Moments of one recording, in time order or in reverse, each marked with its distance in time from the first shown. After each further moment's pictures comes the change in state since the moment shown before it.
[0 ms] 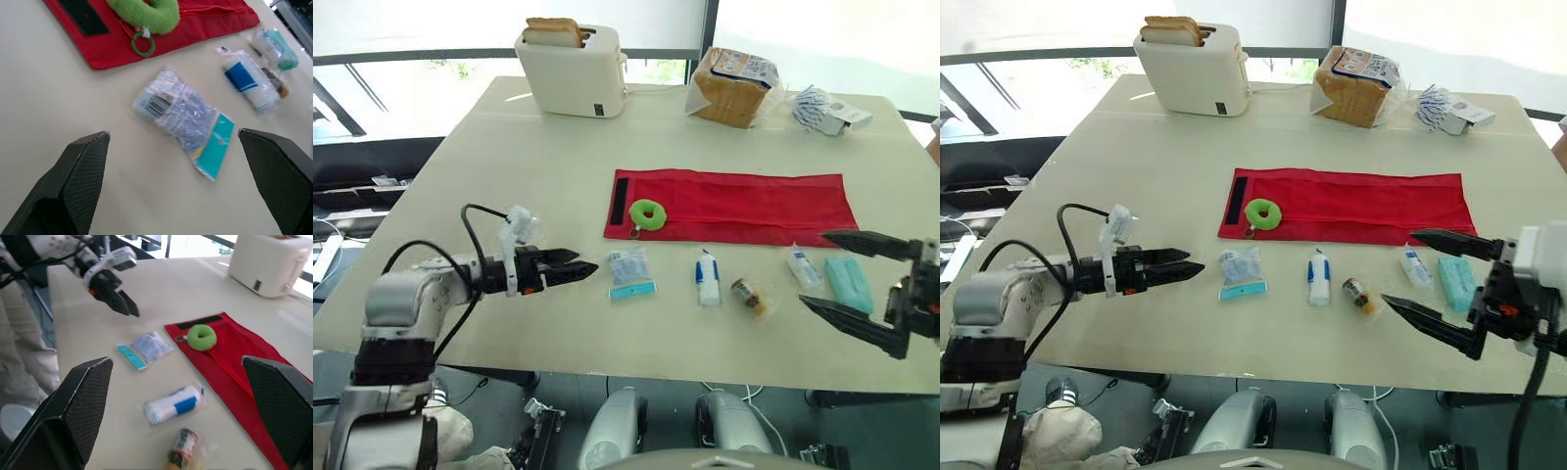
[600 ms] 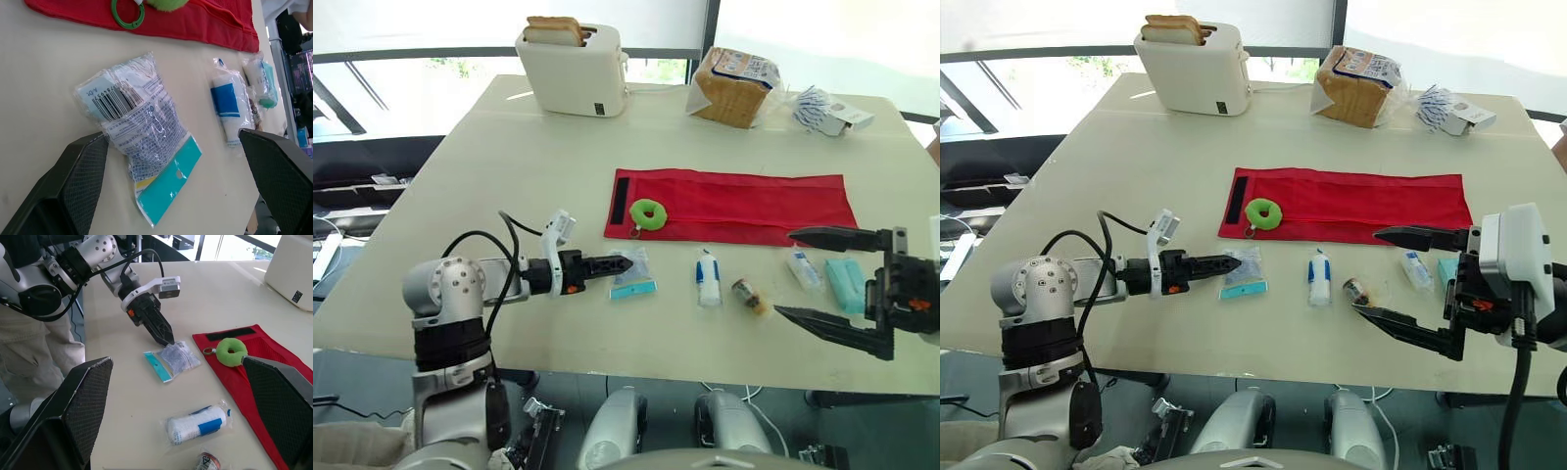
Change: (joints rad) left arm -0.125 -0.372 0.235 -0.040 -0.173 0.529 0.536; right arm -0.137 -0.078 0.065 -0.041 0.086 0.086 -0.029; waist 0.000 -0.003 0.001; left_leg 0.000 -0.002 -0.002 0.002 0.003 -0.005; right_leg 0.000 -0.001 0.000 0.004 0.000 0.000
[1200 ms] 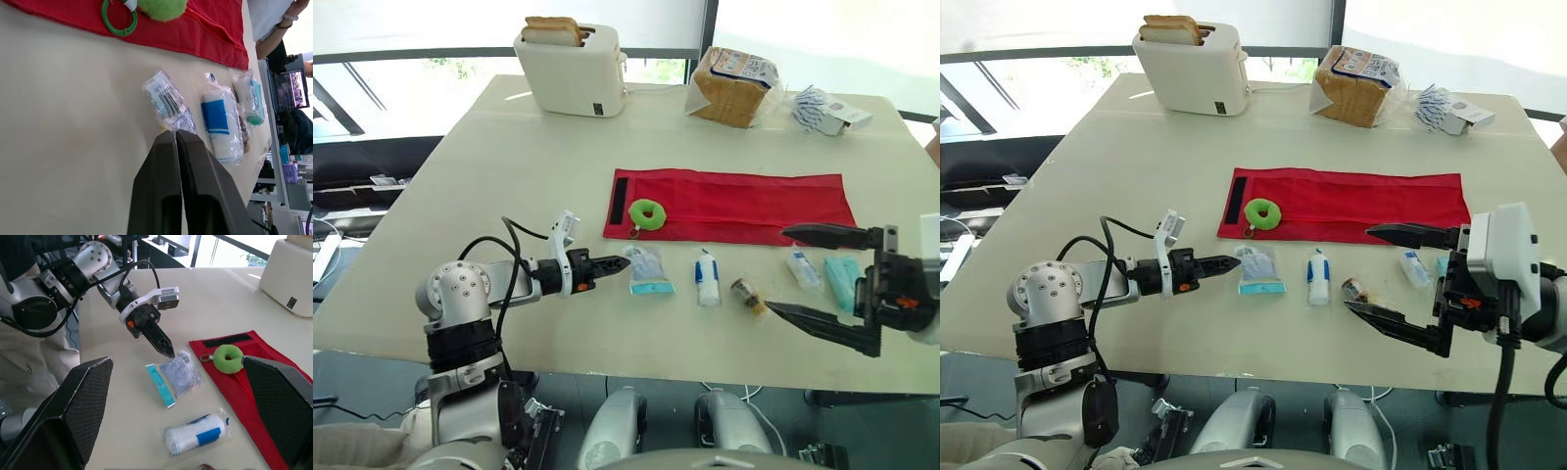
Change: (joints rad) left arm 0.001 -0.038 0.053 0.026 -0.130 0.003 0.147; right arm -0.078 0.036 0.101 -0.017 -0.012 0.005 -0.114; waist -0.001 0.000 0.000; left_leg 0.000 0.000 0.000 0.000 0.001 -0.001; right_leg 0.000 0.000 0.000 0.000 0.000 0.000
